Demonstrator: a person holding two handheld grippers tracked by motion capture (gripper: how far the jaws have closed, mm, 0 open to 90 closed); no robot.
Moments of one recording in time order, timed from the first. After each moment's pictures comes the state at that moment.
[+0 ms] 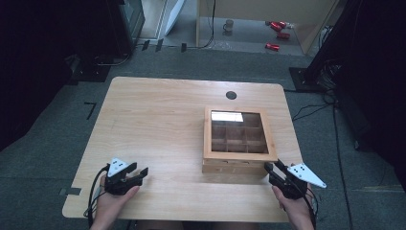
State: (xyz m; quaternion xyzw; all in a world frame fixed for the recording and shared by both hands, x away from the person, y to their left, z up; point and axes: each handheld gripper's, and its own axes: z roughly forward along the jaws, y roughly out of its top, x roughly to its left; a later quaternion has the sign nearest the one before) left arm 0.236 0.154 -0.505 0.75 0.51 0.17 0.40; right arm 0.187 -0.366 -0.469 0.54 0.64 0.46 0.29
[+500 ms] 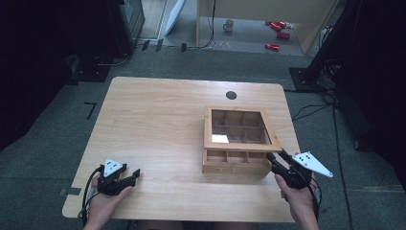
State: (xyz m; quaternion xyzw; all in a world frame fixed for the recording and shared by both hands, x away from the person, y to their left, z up) left arm 0.239 0.167 -0.515 0.76 0.51 0.19 0.35; right arm 0.204 -0.367 -0.434 0.54 0.63 0.47 0.30
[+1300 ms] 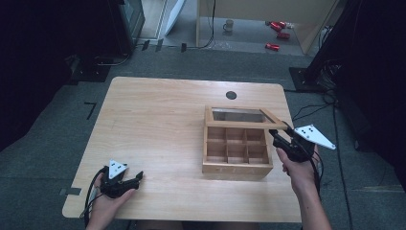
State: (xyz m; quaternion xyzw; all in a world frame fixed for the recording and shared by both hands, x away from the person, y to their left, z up) left arm 0.236 0.158 -0.517 0.77 0.50 0.21 0.34; right arm 0.256 -0.368 -0.387 0.52 0.62 0.47 0.34
